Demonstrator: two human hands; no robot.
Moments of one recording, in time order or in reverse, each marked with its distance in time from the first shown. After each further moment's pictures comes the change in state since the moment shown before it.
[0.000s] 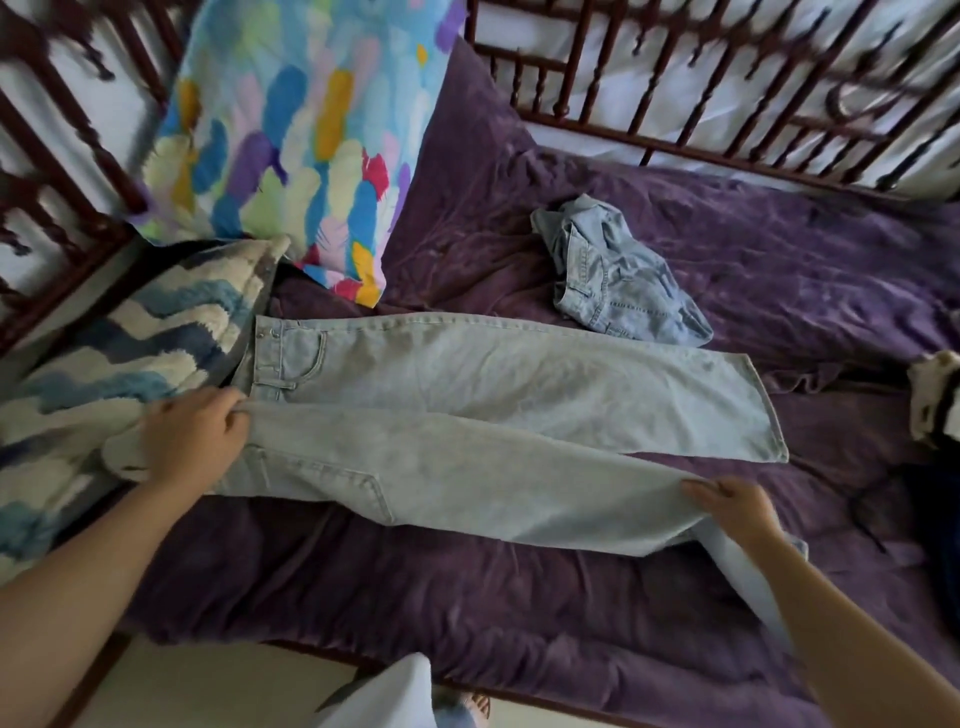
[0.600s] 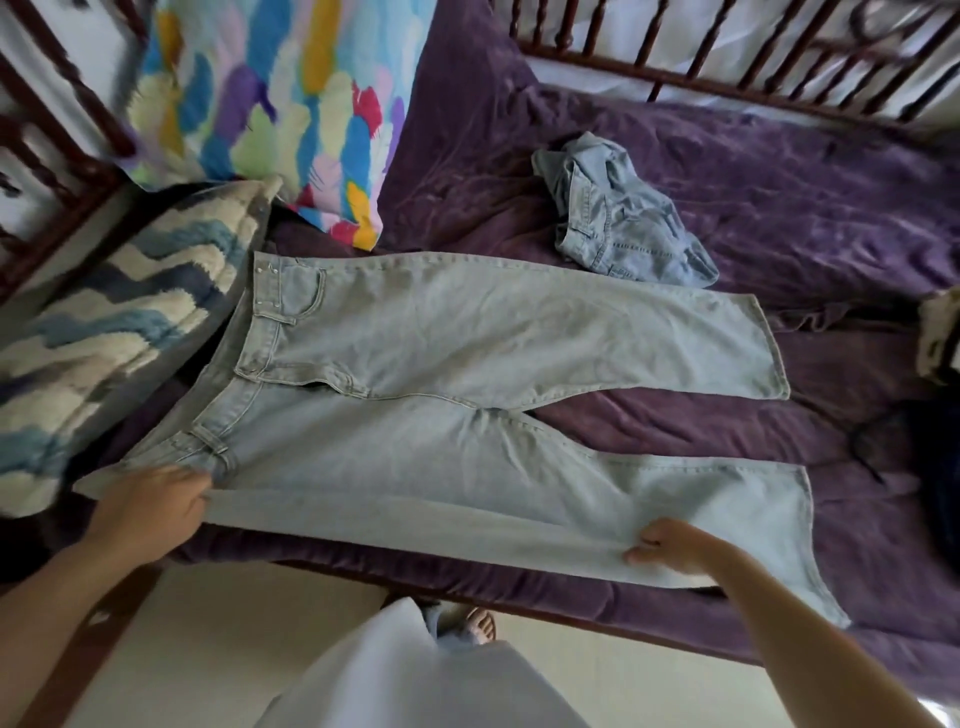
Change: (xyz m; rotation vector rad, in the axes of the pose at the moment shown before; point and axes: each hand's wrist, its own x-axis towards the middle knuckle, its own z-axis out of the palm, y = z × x) left_hand -0.123 -0.070 0.013 0.171 -0.388 0.189; right_hand -0.080 0.040 0.058 -0.631 -0.777 -0.092
